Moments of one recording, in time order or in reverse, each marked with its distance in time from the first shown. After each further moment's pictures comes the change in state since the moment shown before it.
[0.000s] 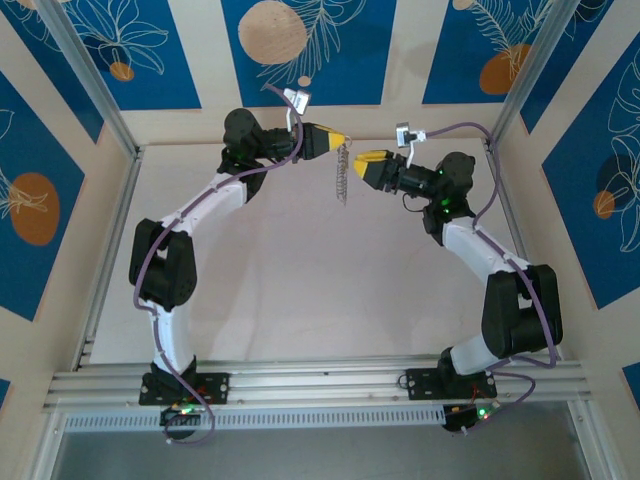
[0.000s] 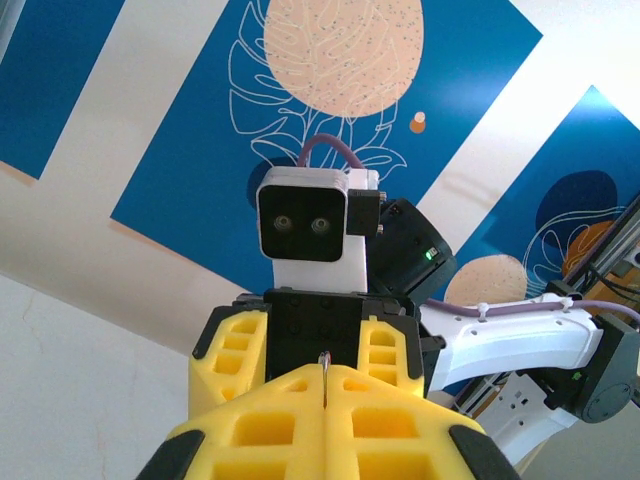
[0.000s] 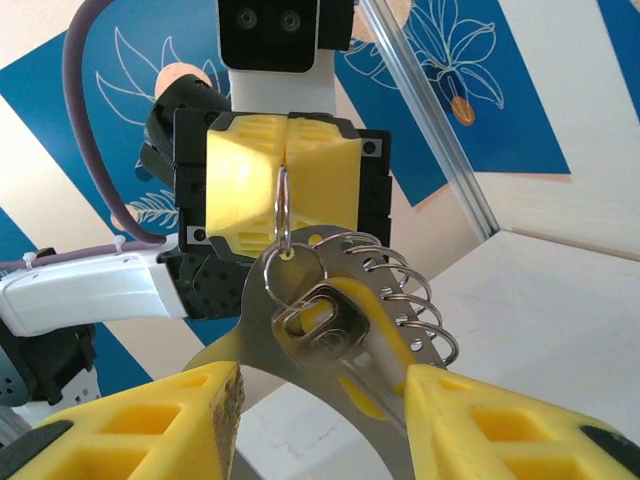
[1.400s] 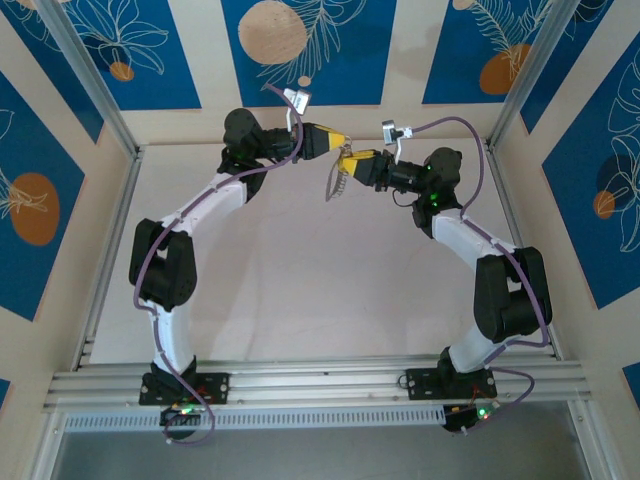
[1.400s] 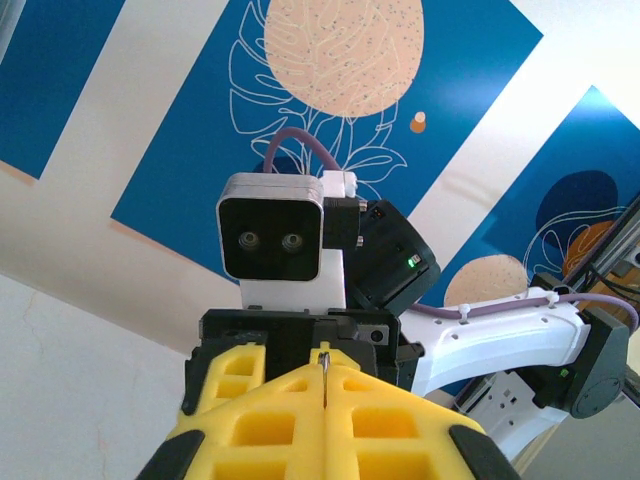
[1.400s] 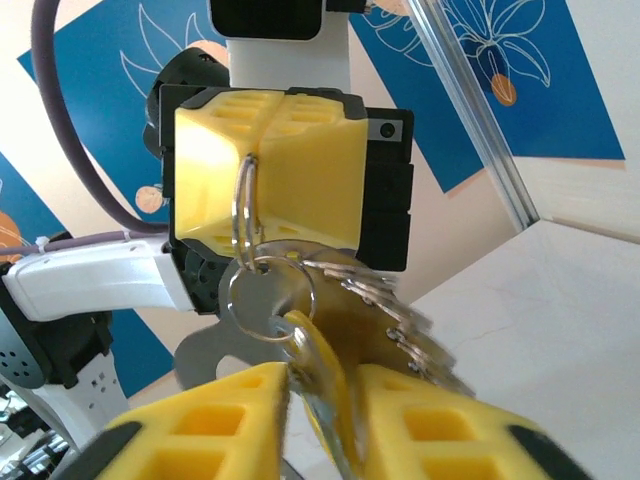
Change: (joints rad) left arm 0.000 0.000 0.000 -0.001 0.000 0.000; right arm 0.035 0.101 0.062 0.083 -0.047 0.047
